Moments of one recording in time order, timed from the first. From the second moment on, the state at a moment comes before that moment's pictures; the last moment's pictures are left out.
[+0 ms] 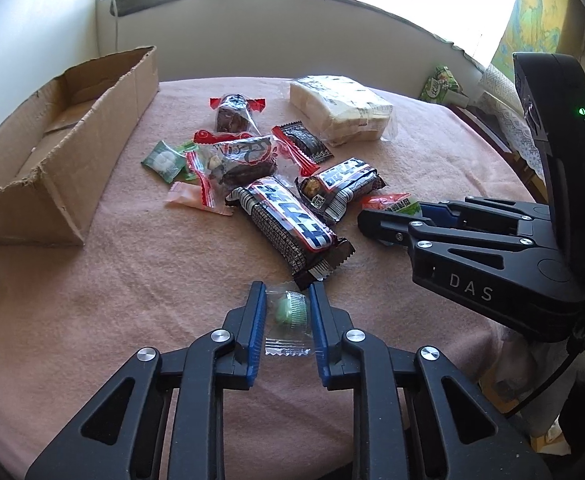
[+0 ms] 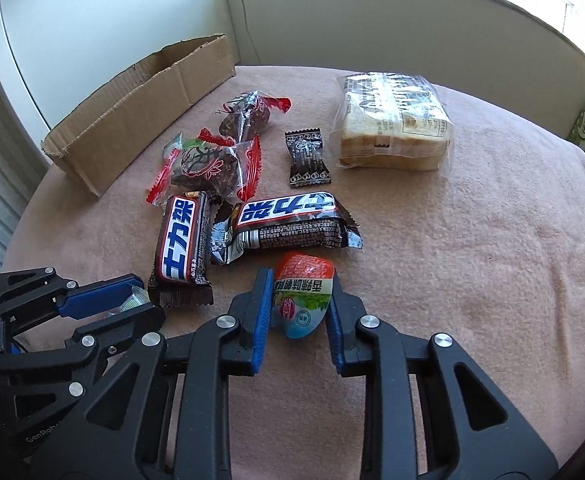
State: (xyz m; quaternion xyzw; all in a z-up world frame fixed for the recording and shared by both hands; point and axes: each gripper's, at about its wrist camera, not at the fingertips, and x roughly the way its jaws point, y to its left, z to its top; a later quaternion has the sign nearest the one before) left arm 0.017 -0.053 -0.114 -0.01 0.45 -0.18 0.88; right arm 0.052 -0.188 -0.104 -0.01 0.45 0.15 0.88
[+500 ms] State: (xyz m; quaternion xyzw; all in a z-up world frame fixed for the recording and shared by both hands) left arm 0.009 -0.050 -0.107 -0.02 0.44 -0.18 0.88; right arm 0.046 -0.203 -0.099 0.02 0.45 0.14 0.88
